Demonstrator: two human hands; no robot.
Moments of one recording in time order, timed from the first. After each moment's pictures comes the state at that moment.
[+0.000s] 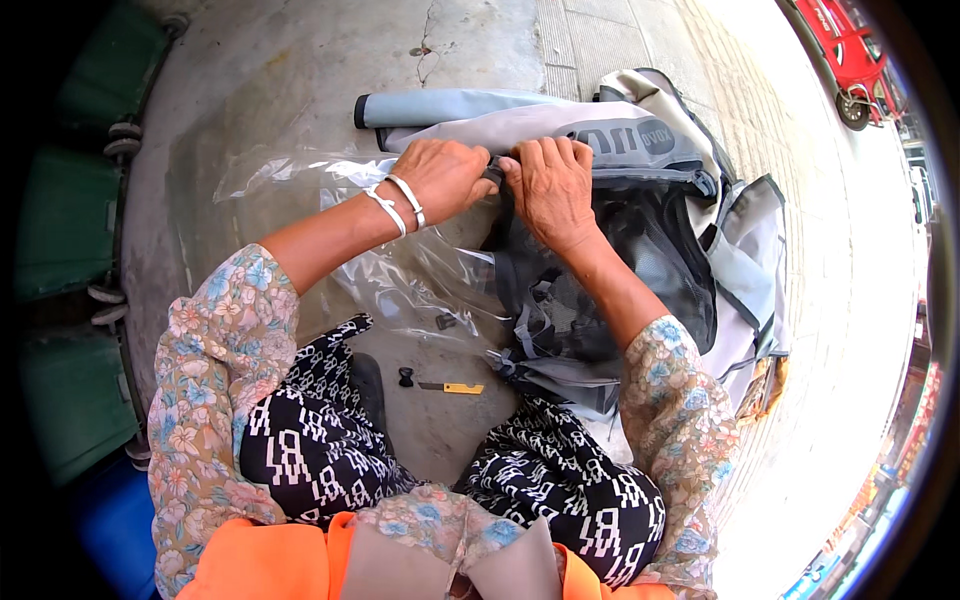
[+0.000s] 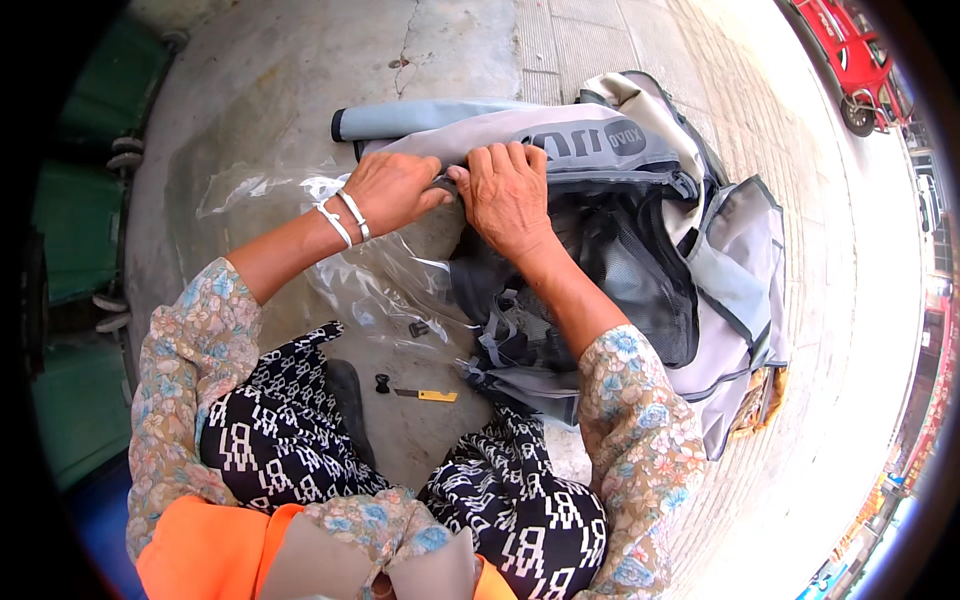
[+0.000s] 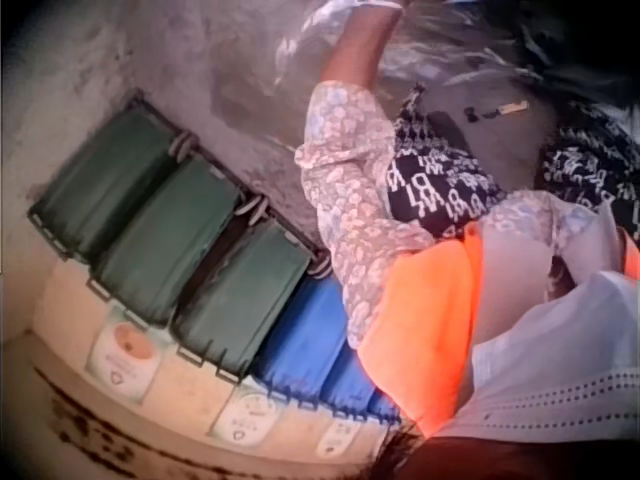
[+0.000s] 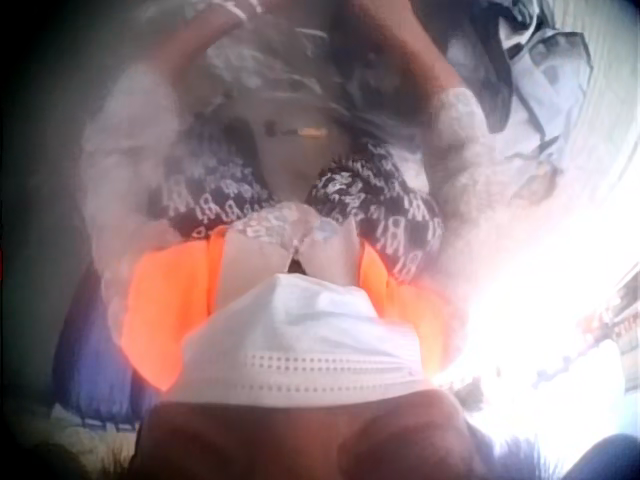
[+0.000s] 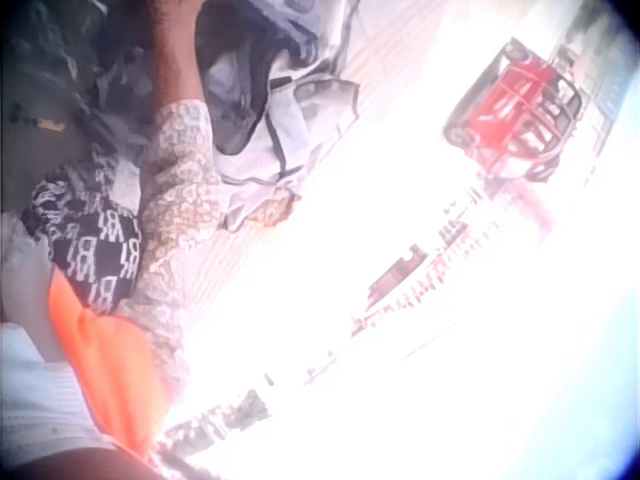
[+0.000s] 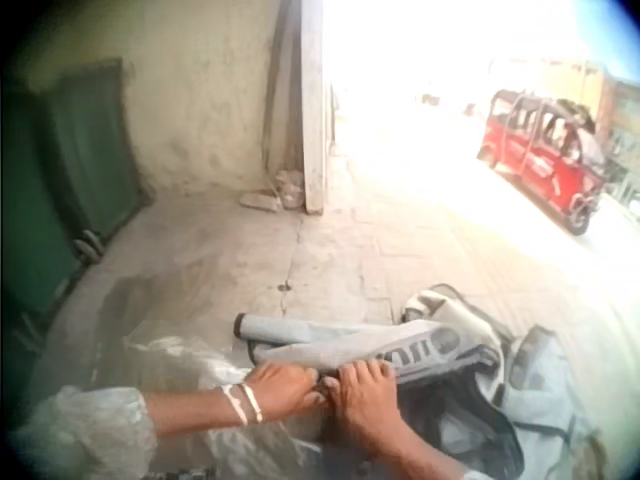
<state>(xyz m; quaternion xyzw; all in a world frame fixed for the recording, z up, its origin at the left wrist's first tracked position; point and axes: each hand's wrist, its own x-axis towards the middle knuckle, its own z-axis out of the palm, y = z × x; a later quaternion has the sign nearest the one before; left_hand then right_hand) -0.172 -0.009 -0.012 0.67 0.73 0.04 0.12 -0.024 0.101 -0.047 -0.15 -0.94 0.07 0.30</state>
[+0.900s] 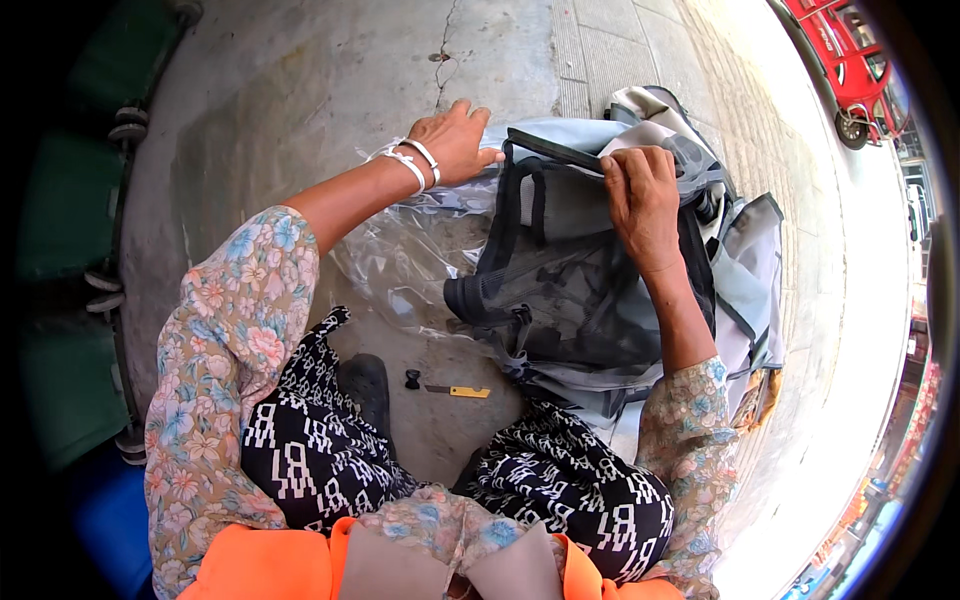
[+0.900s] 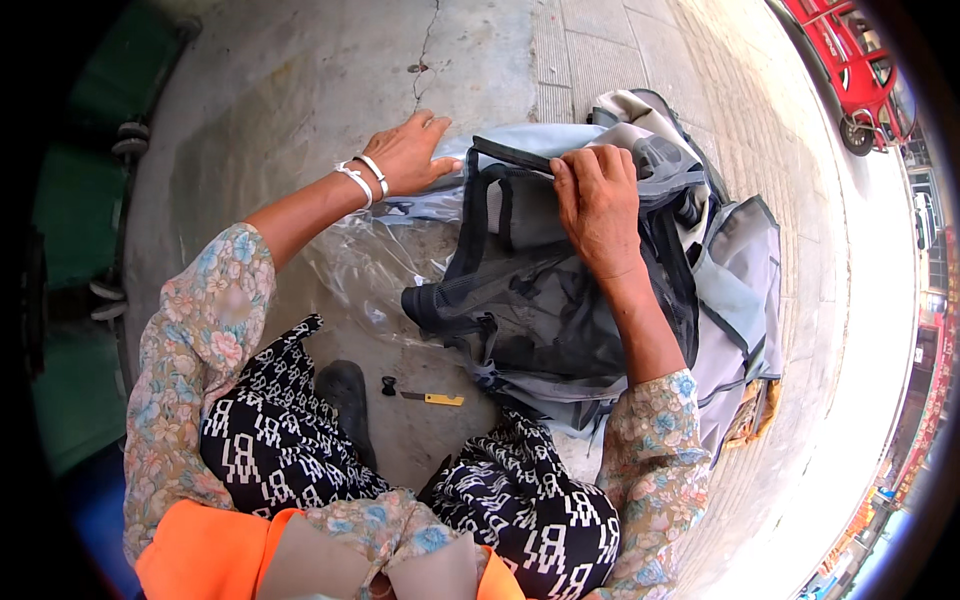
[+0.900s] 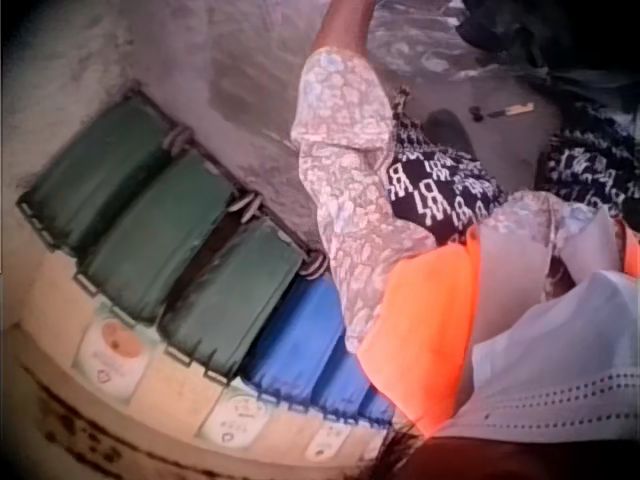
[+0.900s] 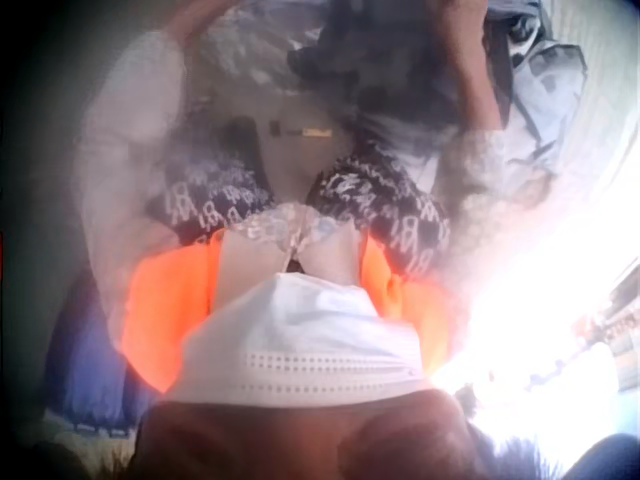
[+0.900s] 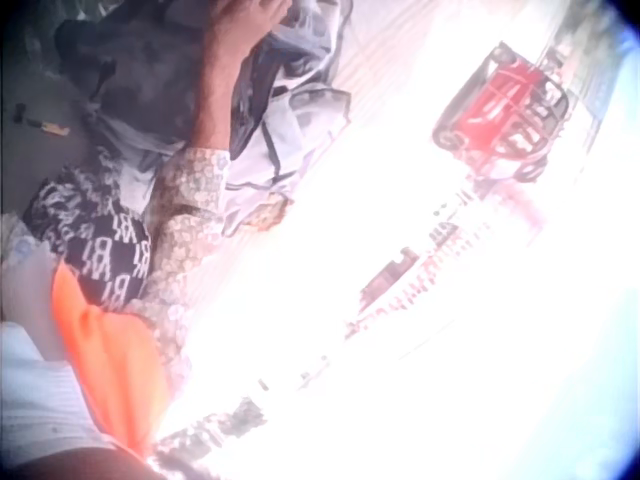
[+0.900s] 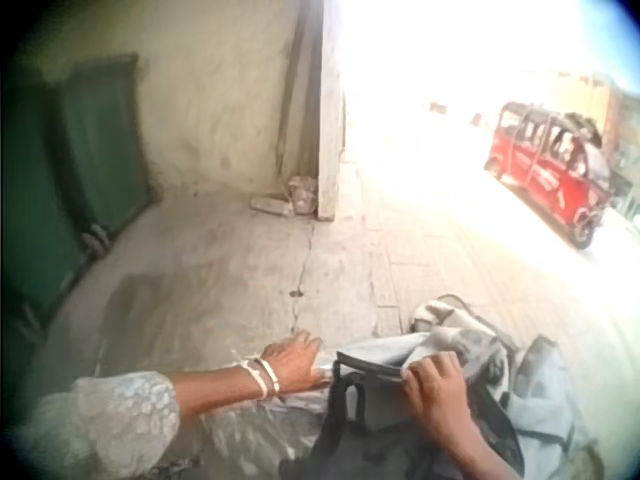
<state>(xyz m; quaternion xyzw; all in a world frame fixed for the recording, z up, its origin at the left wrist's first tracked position) -0.214 0.010 -0.041 0.58 0.80 0.12 0.12 0.018 0.139 0.001 -0.16 -0.92 0.09 0.35</state>
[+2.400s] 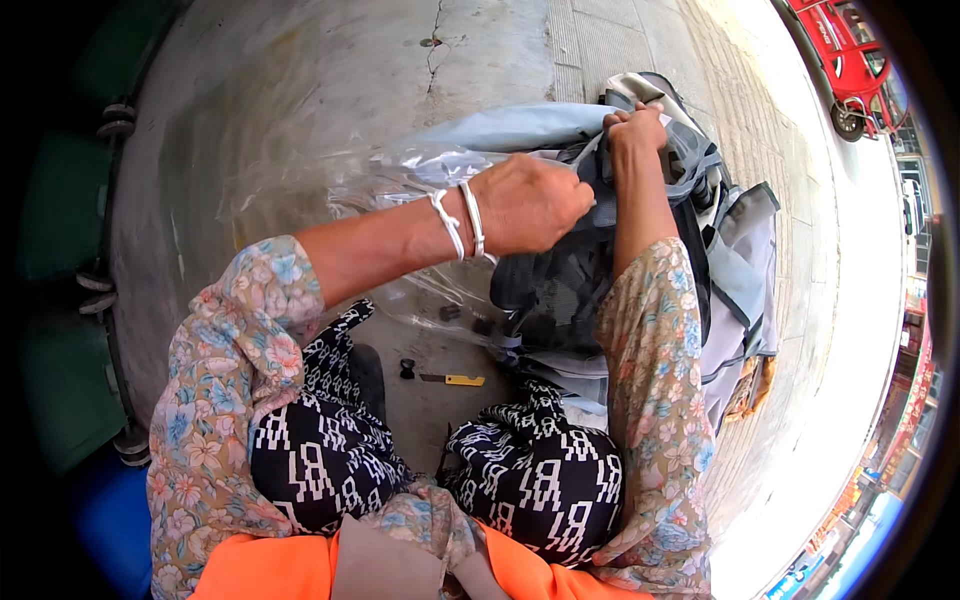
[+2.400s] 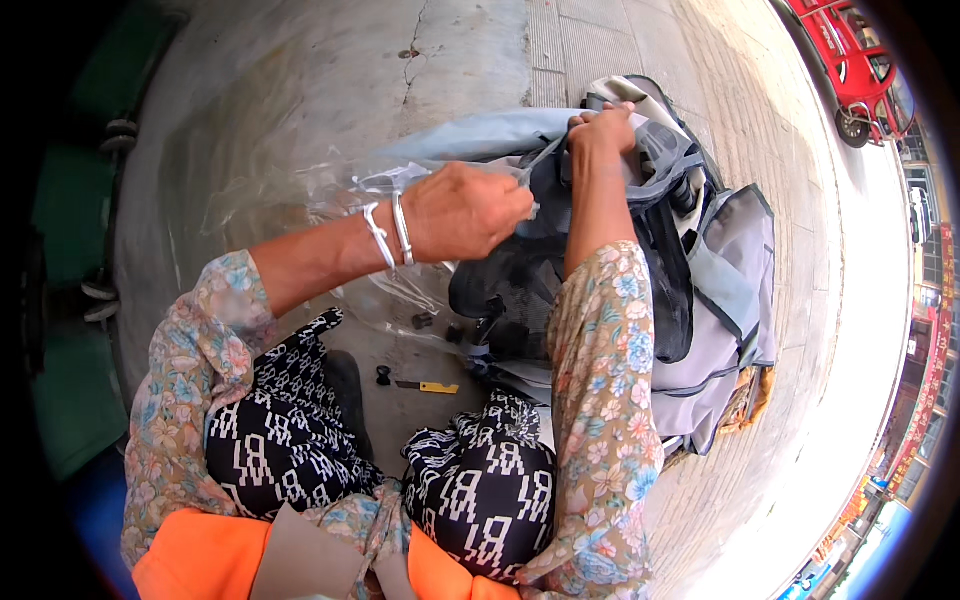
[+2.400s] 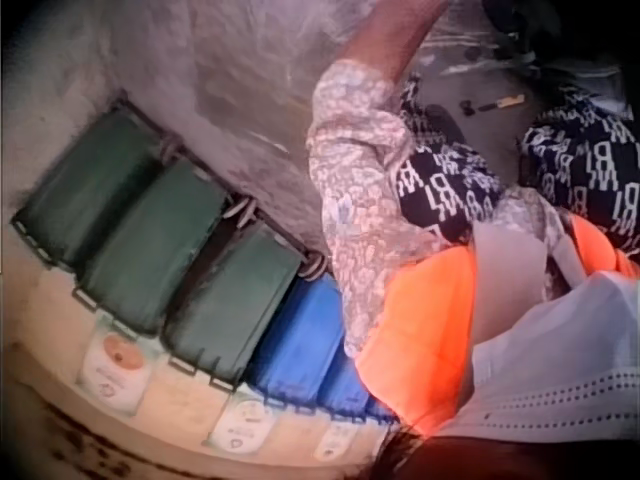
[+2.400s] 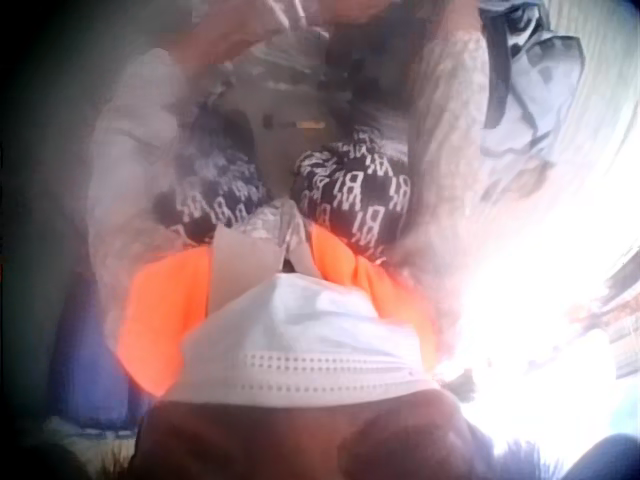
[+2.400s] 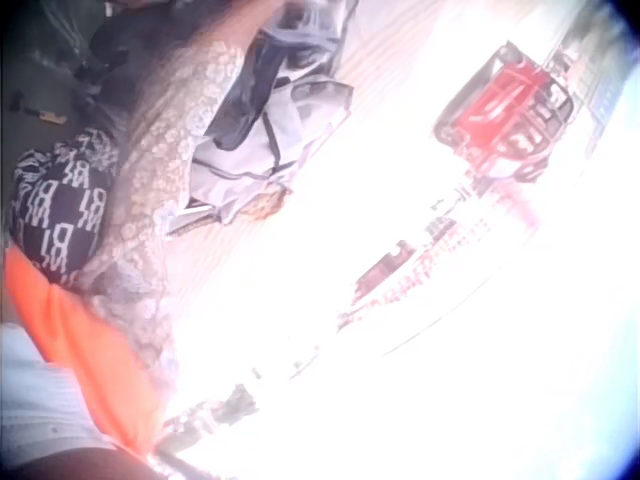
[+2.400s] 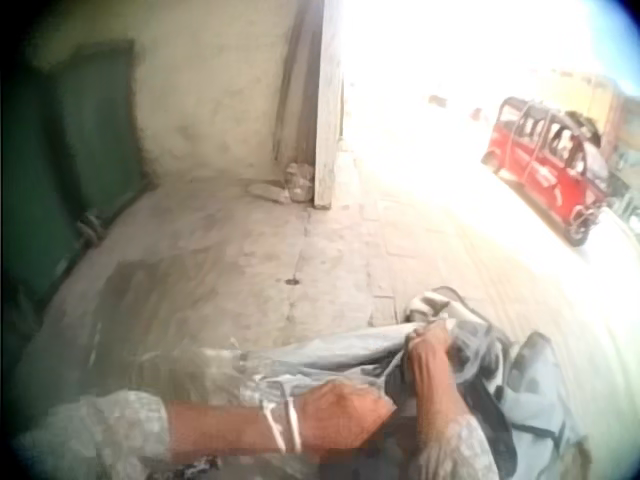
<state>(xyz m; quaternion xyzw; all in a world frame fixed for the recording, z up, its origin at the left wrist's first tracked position) -0.132 -0.009 -0.003 0.78 0.53 0.34 0.00 -0.079 0.217 -0.060 -0.57 -0.14 0.66 0.47</state>
